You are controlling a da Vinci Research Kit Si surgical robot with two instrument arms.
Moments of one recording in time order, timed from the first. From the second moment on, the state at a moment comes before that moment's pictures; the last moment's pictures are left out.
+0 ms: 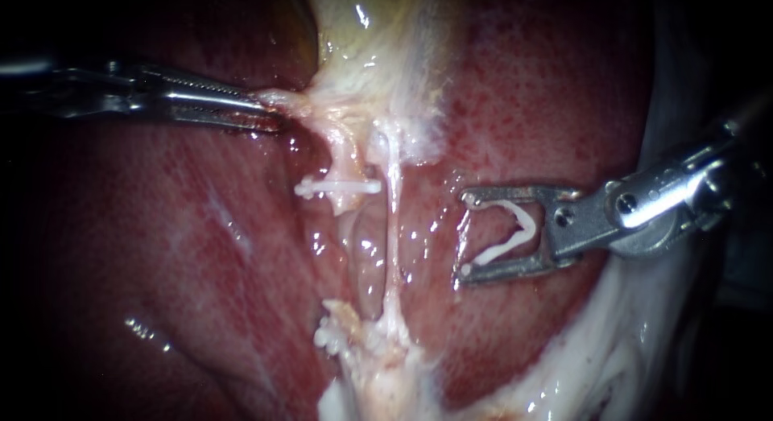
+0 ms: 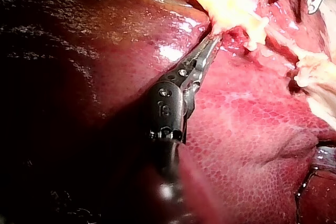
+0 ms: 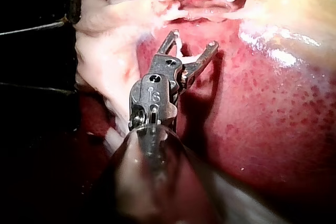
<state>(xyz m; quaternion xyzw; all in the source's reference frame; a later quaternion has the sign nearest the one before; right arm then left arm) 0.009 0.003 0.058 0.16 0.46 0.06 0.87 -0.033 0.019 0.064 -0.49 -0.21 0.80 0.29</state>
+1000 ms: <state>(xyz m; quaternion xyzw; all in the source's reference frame) 0.014 0.000 0.062 0.27 0.47 0.14 0.83 -0.030 0.021 0.058 -0.49 -0.21 0.79 0.30</state>
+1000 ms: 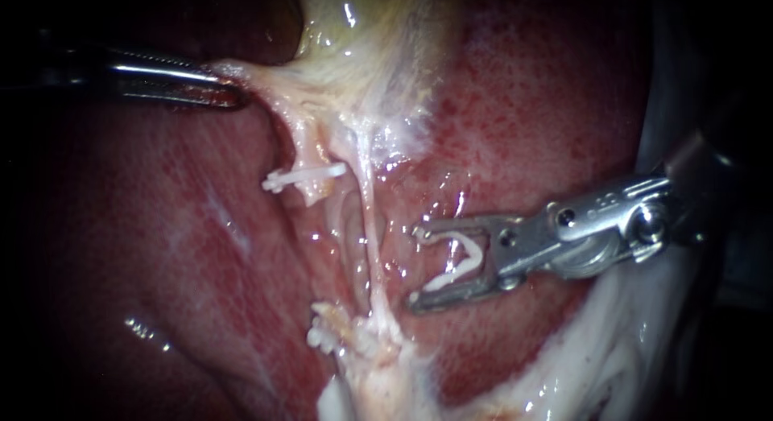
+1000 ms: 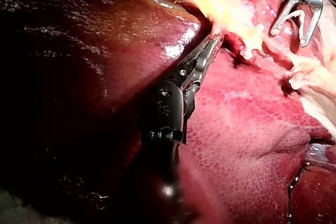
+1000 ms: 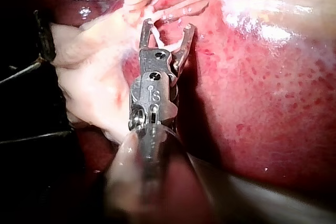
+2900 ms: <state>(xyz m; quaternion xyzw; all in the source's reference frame) 0.018 -0.002 0.063 0.45 0.53 0.22 0.68 -0.030 0.020 0.057 -0.49 -0.20 0.79 0.30</state>
